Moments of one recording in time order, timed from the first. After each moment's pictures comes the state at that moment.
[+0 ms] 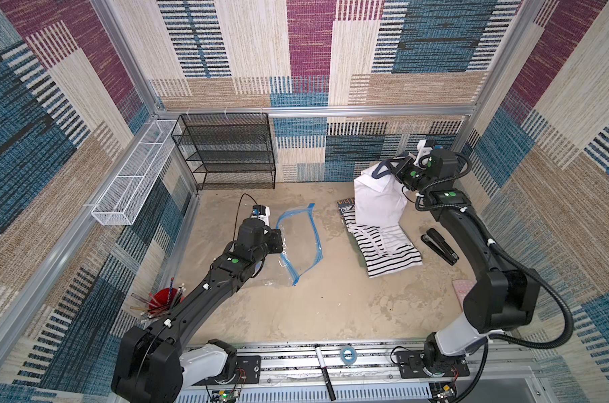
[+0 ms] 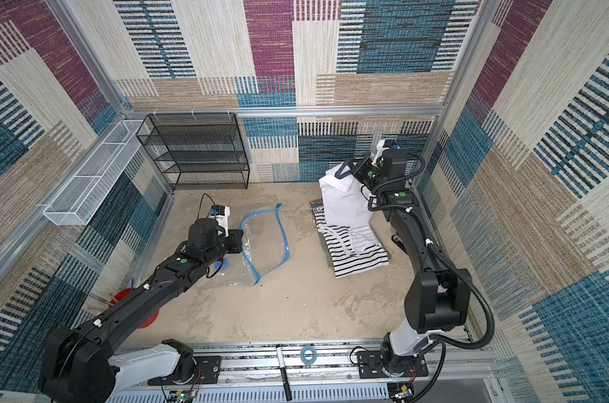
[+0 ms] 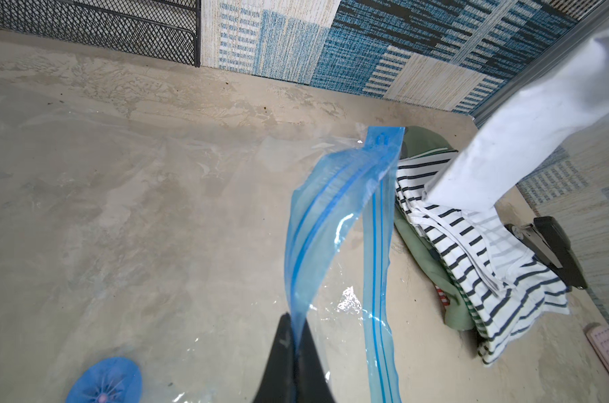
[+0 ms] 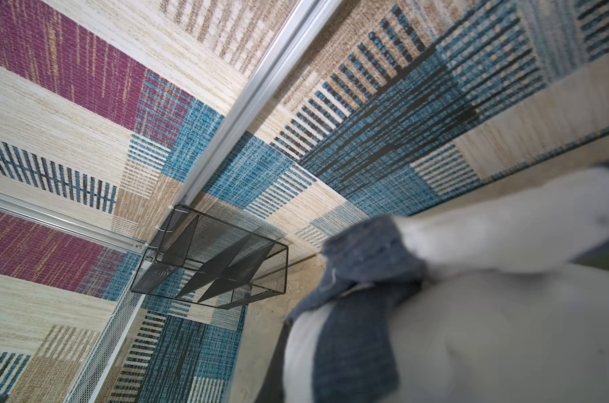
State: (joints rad) left arm -0.40 1.22 0.85 -0.14 -0.02 -0.38; right arm 0.06 1.68 1.58 -0.09 -0.40 0.80
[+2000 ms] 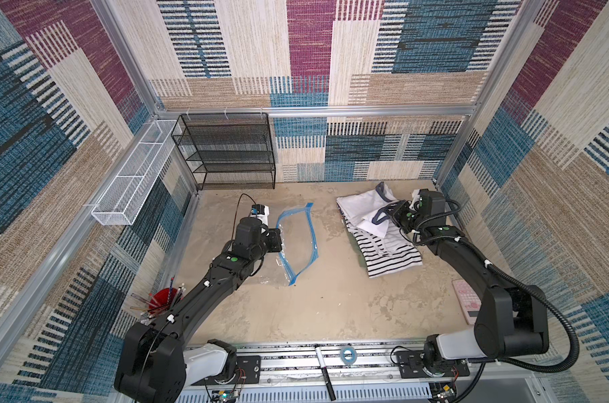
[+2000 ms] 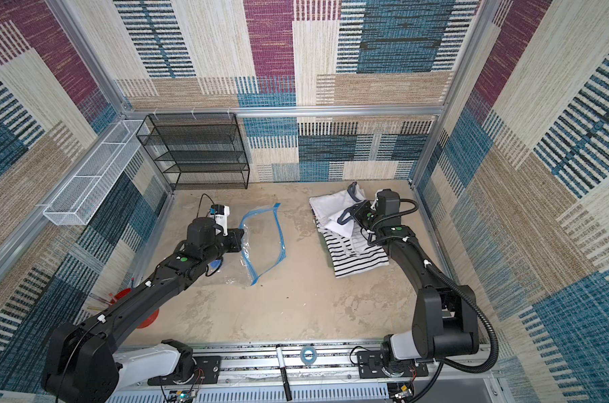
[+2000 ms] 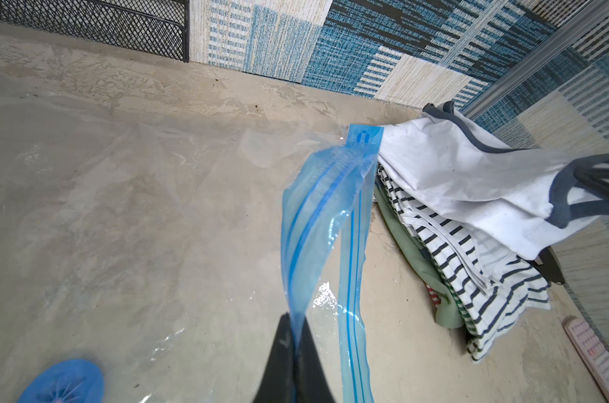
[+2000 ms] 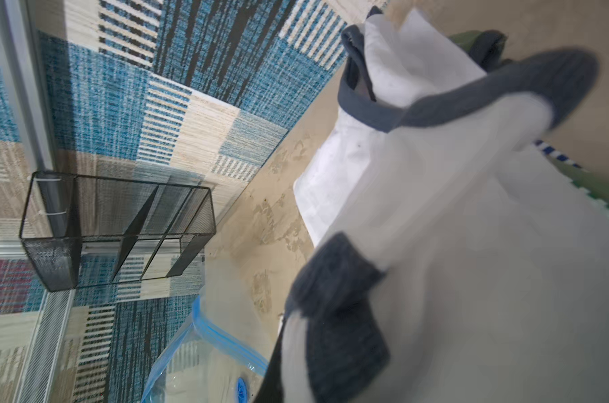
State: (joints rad) left arm -0.37 1.22 0.81 -0.11 0.06 -0.39; right arm 0.06 1.44 1.07 -0.19 -0.33 0.92
